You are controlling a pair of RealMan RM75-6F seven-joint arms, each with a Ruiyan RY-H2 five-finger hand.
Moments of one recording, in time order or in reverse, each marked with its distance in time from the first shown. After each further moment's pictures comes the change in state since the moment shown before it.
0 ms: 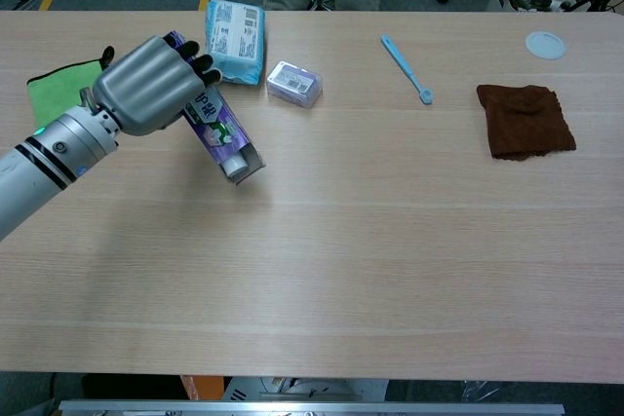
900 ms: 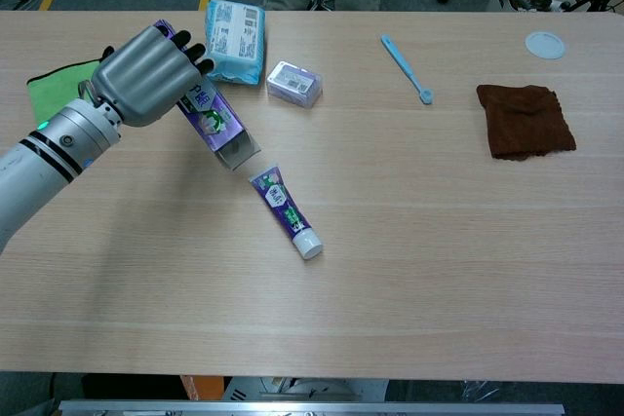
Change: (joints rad) left arm -0.003 0.024 -0.030 -0.040 -0.073 -0.051 0.067; right arm -0.001 -0.005 -0.003 0.012 -0.002 -0.002 0.012
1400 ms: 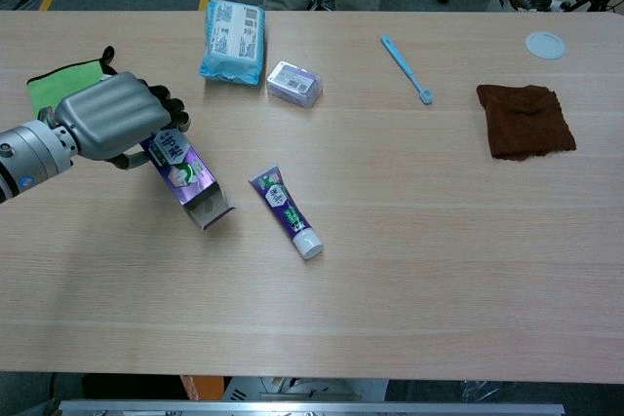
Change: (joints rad) left arm 0.005 0.246 0.109 -0.273 -0.065 -0.186 -0.226; right arm -0.001 -0.006 -0.008 0.001 -0.007 -0.005 0.002
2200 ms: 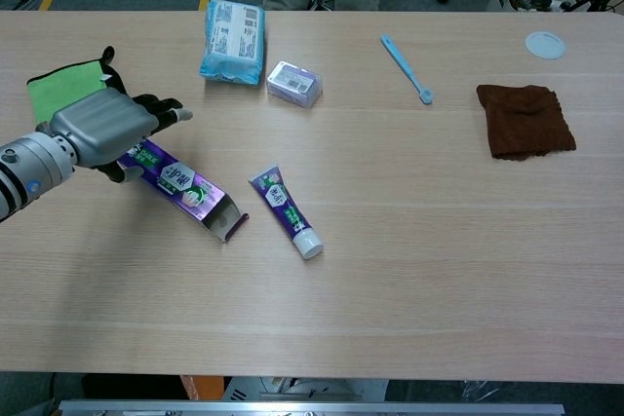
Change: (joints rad) left arm 0.011 -0.019 -0.029 -0.103 -0.326 0.030 0.117; right arm 0.005 -0.003 0.002 0.011 0.012 -0.014 0.005
